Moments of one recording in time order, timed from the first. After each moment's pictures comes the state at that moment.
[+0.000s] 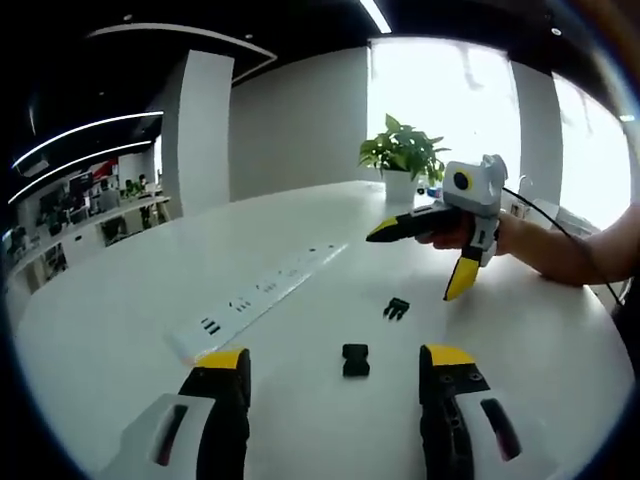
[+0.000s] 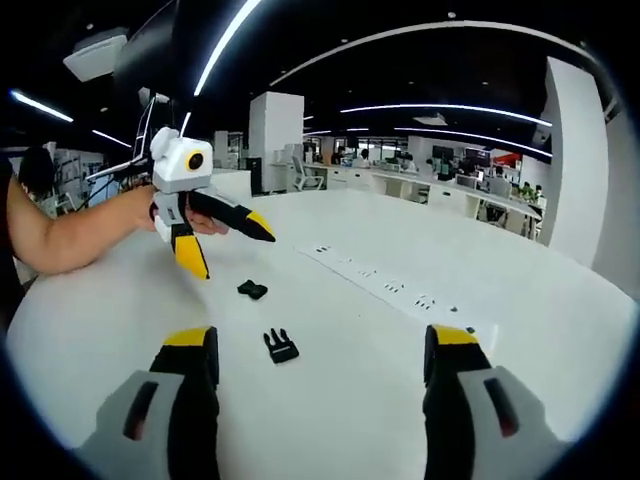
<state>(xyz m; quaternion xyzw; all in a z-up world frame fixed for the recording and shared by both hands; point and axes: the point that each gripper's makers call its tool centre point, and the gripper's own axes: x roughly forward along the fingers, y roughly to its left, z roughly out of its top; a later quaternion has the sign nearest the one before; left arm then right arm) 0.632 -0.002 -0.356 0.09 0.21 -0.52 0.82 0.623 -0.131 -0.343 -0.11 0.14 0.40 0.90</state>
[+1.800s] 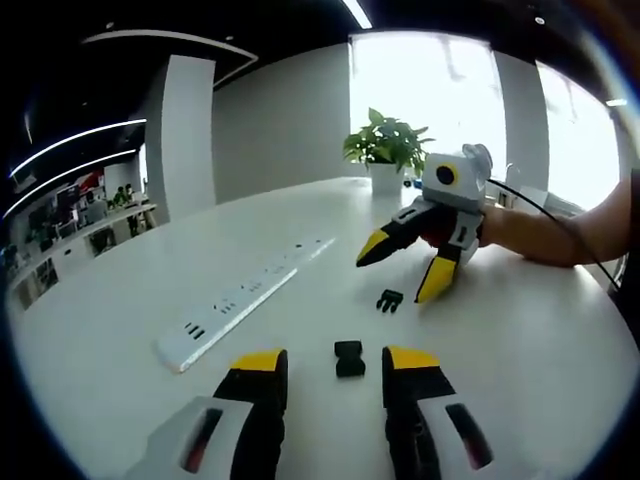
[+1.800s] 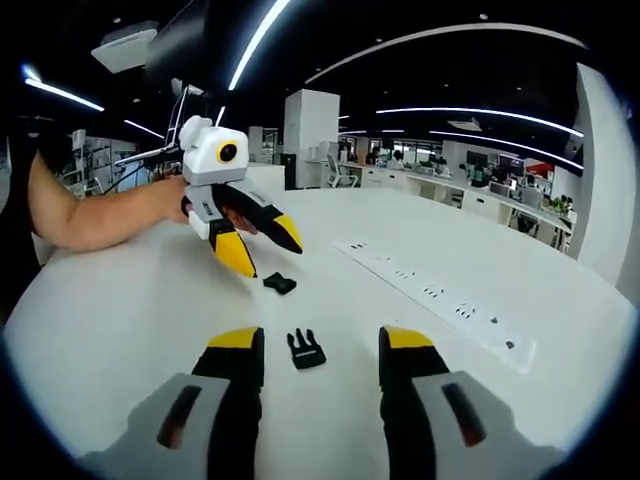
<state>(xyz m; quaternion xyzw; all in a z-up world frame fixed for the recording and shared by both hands) 0.626 -0.012 -0.364 0.11 0.20 -0.55 0.81 0.617 -0.104 -0.358 -0.13 0.14 0.47 0.86</state>
